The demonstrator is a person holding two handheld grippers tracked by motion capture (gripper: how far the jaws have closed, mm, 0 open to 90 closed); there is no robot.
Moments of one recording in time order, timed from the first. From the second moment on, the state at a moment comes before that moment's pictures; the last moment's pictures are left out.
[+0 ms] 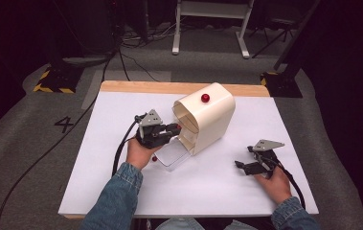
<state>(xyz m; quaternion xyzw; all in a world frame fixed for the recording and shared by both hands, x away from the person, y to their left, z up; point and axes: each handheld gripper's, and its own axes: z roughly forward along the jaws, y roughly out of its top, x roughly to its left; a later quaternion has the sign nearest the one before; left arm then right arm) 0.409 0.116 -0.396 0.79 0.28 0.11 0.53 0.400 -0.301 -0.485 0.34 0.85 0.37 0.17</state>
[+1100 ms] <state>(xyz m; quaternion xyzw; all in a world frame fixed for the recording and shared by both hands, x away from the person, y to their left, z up) 0.370 0.165 -0.399 0.78 0.30 0.12 0.53 0.401 -0.302 -0.485 0.33 0.85 0.37 0.16</state>
